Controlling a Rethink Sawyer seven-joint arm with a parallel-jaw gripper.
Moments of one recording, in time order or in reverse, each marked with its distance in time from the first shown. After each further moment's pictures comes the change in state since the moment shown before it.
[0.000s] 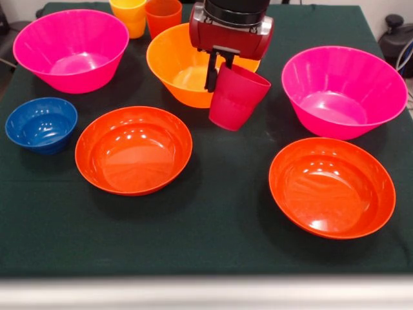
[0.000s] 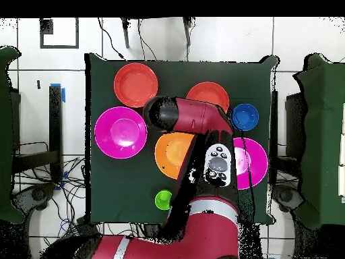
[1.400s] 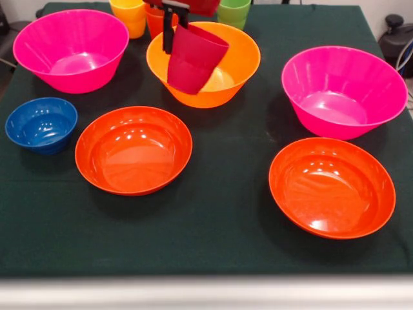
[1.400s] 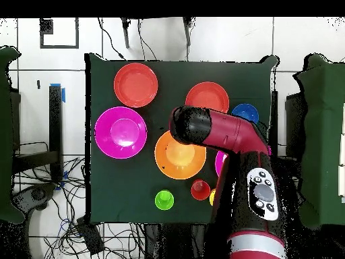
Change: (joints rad) arm -0.166 -0.164 0.082 0.170 -0.043 0.000 0.000
